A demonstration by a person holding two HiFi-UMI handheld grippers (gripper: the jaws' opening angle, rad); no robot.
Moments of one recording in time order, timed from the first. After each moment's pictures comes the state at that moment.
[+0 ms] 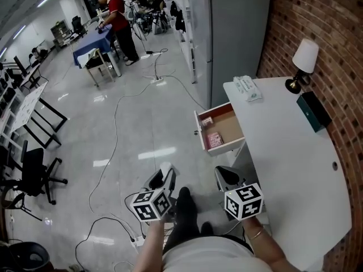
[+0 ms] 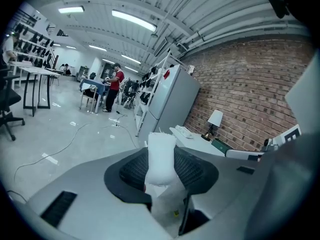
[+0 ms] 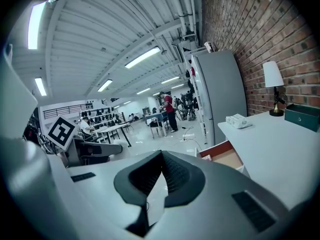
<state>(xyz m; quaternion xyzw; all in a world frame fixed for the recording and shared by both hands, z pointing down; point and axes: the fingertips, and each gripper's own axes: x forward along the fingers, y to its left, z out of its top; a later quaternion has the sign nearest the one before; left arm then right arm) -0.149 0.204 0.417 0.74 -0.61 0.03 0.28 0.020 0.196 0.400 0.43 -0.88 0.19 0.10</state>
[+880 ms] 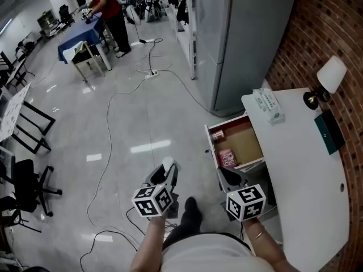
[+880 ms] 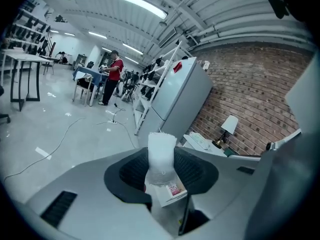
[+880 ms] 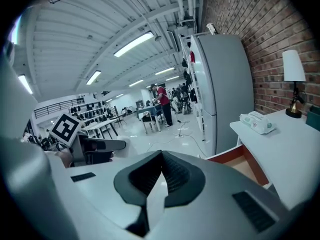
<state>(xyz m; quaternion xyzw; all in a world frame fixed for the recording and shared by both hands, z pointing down) -0.268 -0.048 0.449 0.75 -0.58 0.04 0.32 -0.102 -0.033 0.427 0.45 -0.85 0.22 0.14</state>
